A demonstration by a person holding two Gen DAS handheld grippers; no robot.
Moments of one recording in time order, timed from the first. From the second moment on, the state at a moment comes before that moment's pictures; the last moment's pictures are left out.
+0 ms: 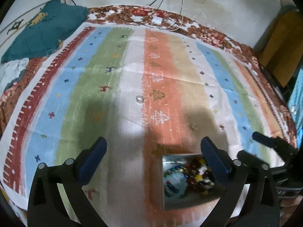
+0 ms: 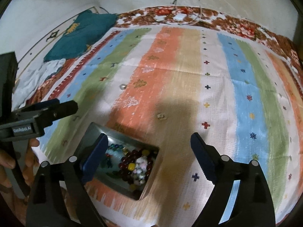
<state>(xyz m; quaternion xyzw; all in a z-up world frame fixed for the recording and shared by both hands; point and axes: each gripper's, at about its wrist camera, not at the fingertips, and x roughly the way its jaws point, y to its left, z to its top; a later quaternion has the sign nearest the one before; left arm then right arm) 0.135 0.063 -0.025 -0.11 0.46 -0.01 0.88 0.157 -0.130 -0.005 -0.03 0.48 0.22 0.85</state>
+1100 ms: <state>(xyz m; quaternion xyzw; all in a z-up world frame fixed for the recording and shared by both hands) 0.203 0.084 -0.059 -0.12 0.49 -0.01 0.87 0.226 -0.111 -0.053 -0.03 0.55 0.21 0.81</state>
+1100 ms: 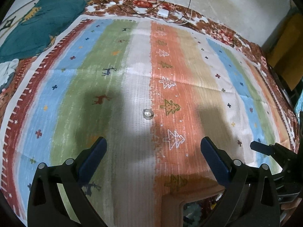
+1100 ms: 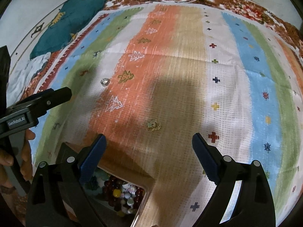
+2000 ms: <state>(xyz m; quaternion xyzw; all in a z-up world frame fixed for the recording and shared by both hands) 0.253 0.080 -0.095 -0.07 0.52 -0.01 0.85 0.254 -0.103 -0.084 -0.04 0.57 0.21 0.79</state>
